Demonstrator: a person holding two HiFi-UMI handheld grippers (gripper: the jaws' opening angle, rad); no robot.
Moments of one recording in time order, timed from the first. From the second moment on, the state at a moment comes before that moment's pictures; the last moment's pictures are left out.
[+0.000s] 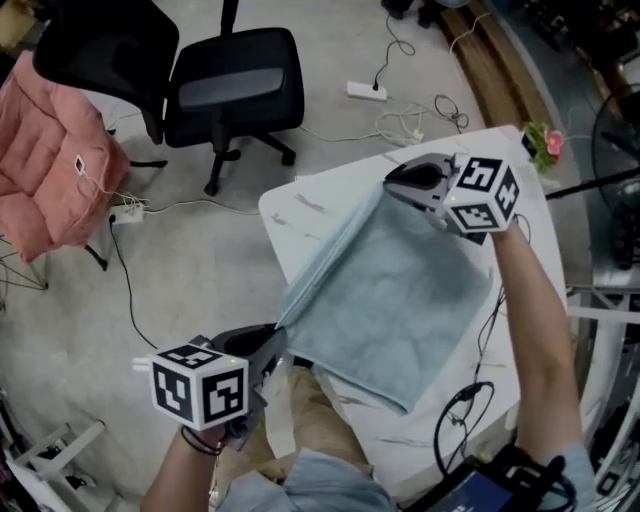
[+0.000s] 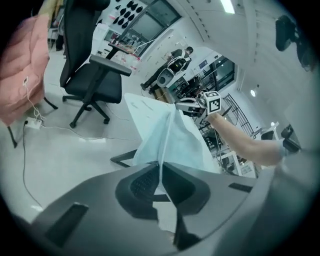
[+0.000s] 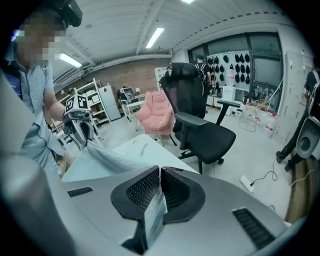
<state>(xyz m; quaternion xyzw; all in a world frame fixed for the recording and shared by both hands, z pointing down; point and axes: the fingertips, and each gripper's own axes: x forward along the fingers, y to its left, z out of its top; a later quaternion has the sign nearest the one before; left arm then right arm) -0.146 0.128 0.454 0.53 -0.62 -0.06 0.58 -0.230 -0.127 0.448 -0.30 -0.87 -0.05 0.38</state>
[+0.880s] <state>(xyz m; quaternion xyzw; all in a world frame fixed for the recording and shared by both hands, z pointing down) -0.175 0.112 0.539 0.51 -0.60 -0.07 0.62 -0.250 -0.128 0.491 -0.29 -0.88 -0.05 0.38</state>
